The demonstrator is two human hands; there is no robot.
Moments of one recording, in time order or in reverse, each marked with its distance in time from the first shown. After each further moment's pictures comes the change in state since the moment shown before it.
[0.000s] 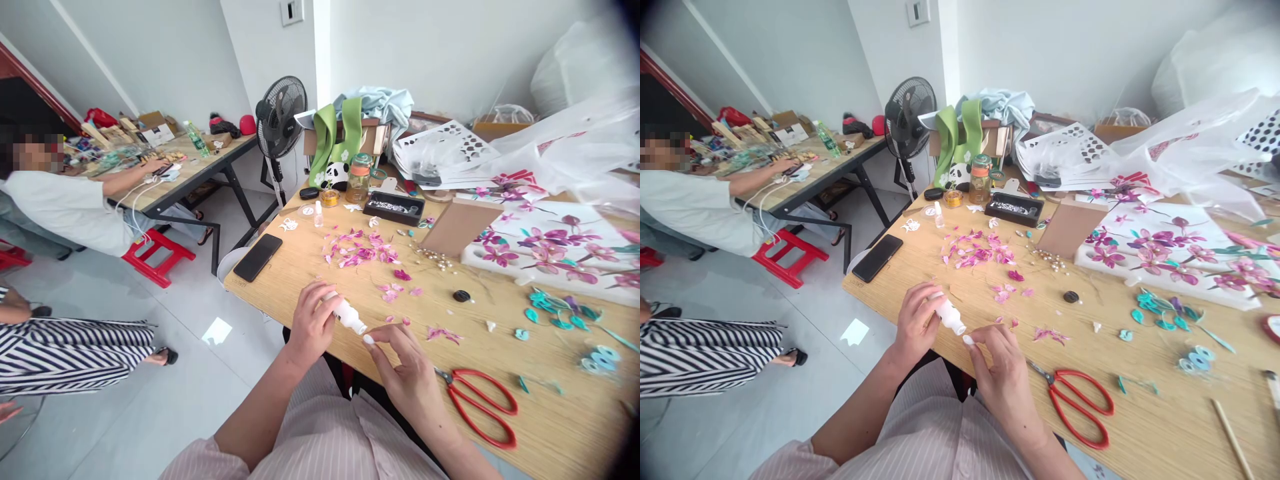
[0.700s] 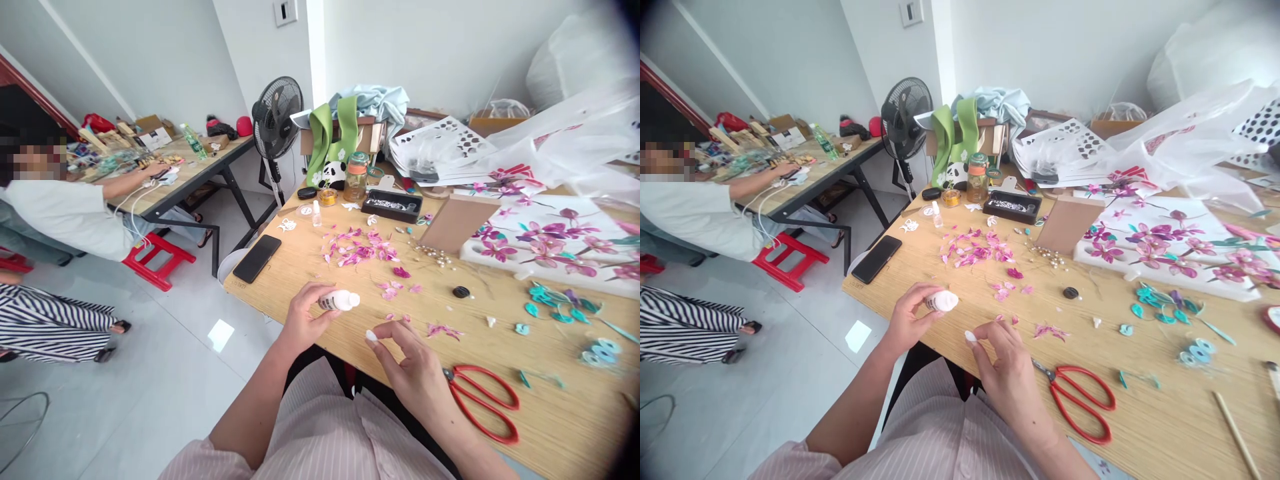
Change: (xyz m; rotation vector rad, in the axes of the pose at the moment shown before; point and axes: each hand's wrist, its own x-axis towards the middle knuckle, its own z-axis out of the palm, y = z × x) left_hand 0.011 -0.007 -0.014 -0.473 -0.168 -0.404; right_hand 0.004 -0.003 -0.007 -0.039 -0.026 0.100
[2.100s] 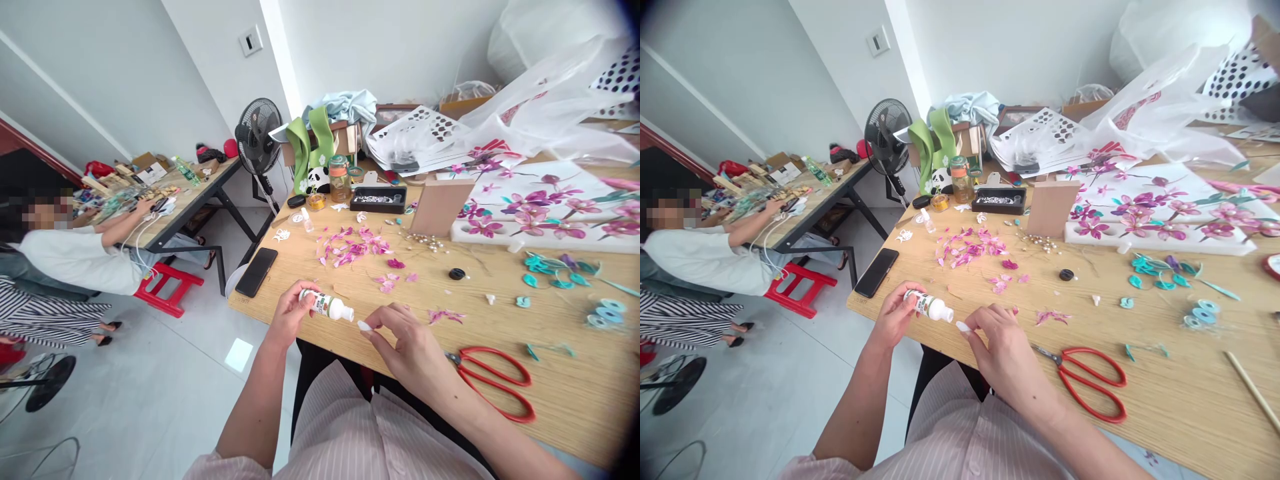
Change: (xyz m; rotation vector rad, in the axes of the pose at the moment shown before) left_hand 0.017 0.007 -0.027 -0.424 -0.102 -0.362; right_hand 0.017 -0.014 -0.006 -0.007 -0.018 -0.031
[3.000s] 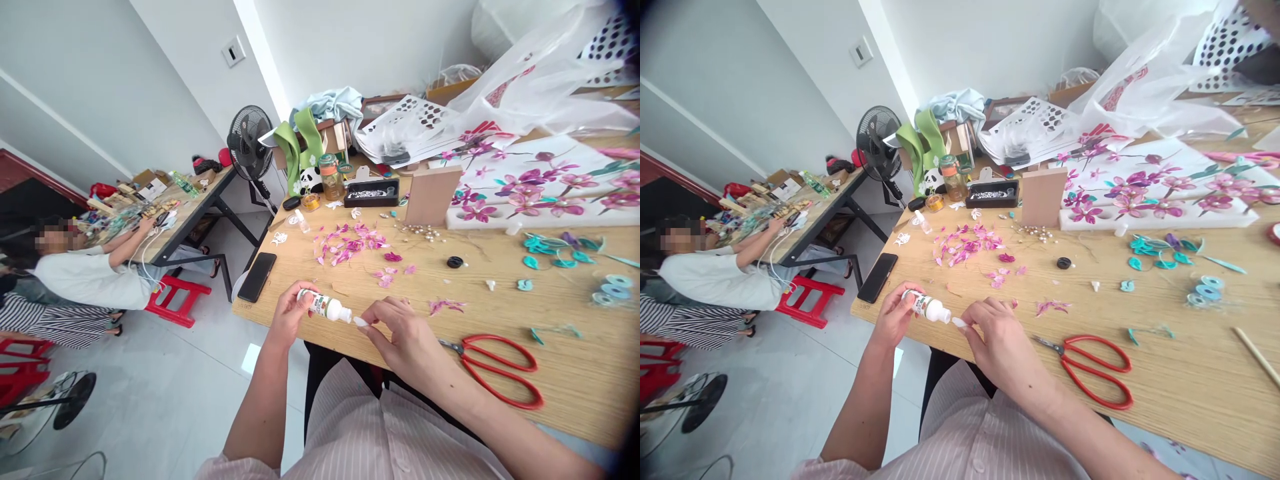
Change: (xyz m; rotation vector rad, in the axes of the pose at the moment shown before) left_hand 0.005 0.009 0.004 -0.008 -0.007 -0.055; right_hand 0.003 -0.001 -0.002 0.024 -0.063 0.055
